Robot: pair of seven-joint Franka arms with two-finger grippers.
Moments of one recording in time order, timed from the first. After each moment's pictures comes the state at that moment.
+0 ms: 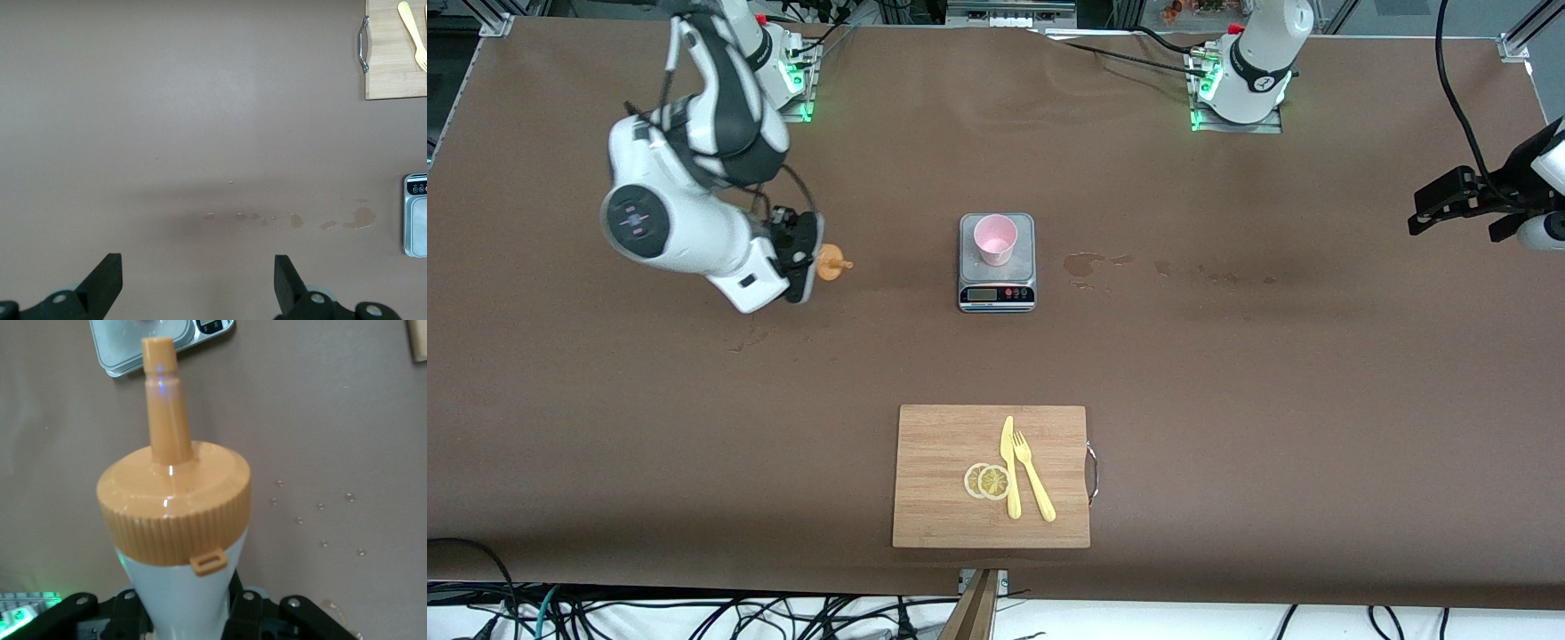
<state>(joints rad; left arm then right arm) 0.06 0.04 -0.03 -1.52 -0.02 1.54 0.07 0.52 0.25 -0.15 -1.83 0.17 1.81 -1.03</state>
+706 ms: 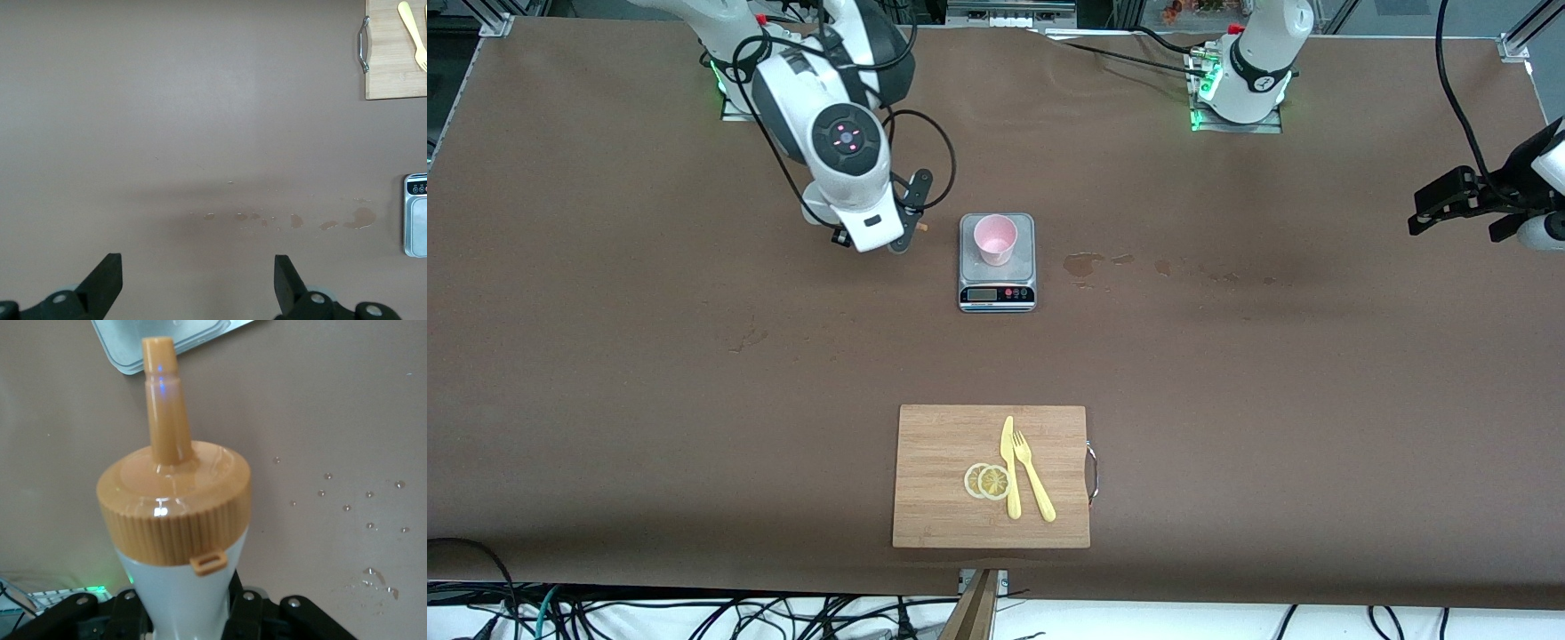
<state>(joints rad) 0.06 0.04 -0.03 -1.52 -0.02 1.54 0.07 0.70 0.27 -0.05 -1.77 -0.03 1.68 -0.60</state>
